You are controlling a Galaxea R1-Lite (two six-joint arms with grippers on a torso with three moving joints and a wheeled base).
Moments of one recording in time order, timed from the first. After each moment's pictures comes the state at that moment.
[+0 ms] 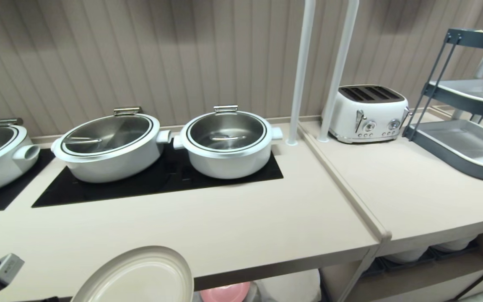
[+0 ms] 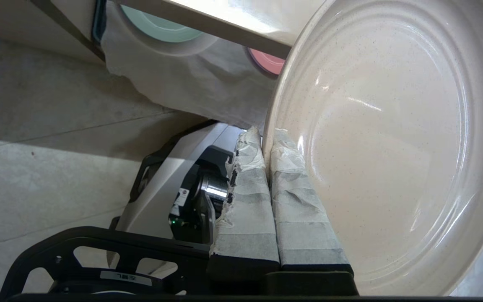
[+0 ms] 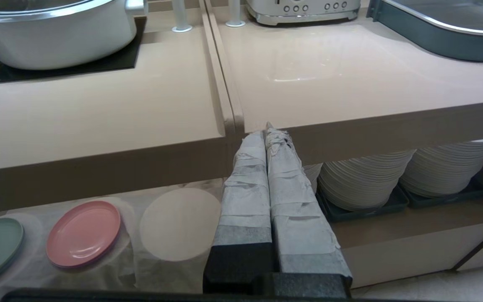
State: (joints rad) left arm -0.07 1.06 -0.25 0.10 -0.06 -0.58; right arm 0.00 0.00 0.00 0.00 -0.02 0.04
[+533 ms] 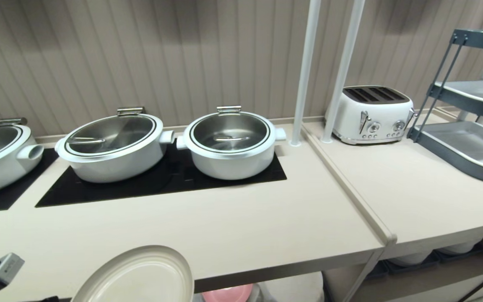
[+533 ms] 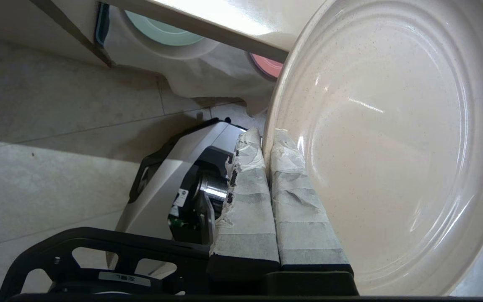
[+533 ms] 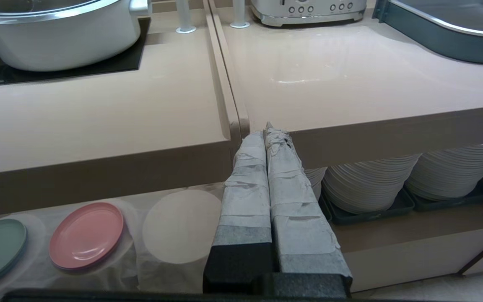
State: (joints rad) left arm -0.07 1.06 -0.25 0.10 -0.06 -0.58; right arm 0.00 0.00 0.00 0.00 -0.02 0.04
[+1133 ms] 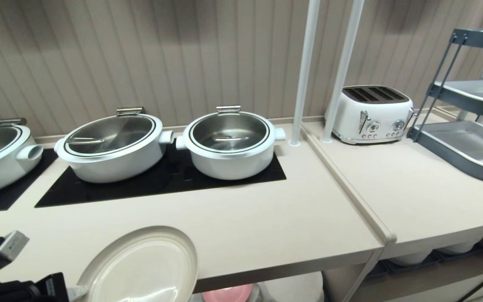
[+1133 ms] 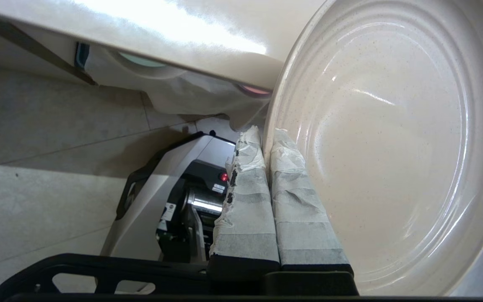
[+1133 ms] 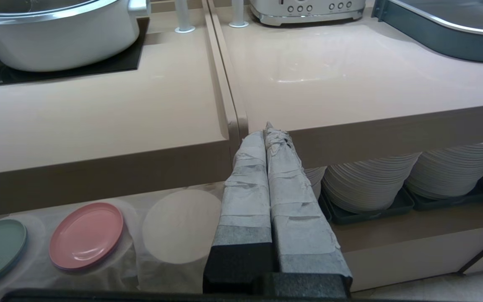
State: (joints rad) left arm -0.08 1.11 -0.35 0.10 -0.08 -0.58; right arm 0.00 0.00 0.00 0.00 -0.02 0.04
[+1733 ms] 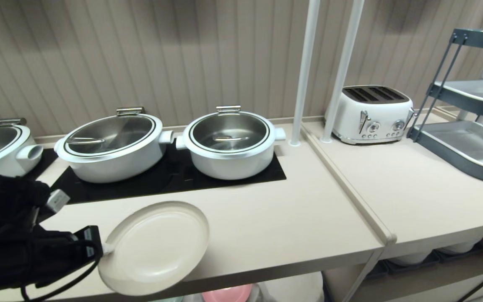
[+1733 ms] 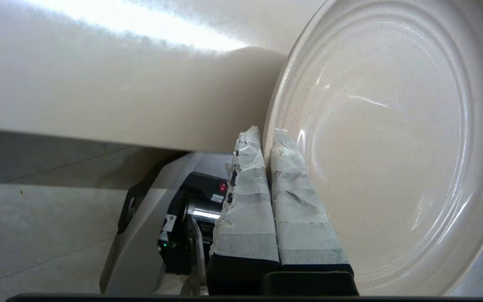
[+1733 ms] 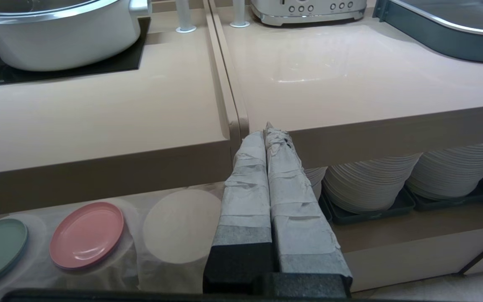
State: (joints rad) left arm -0.08 1.39 -0.55 0.03 -0.10 -0.54; right arm 0.00 0.00 0.00 0.00 -0.02 0.04
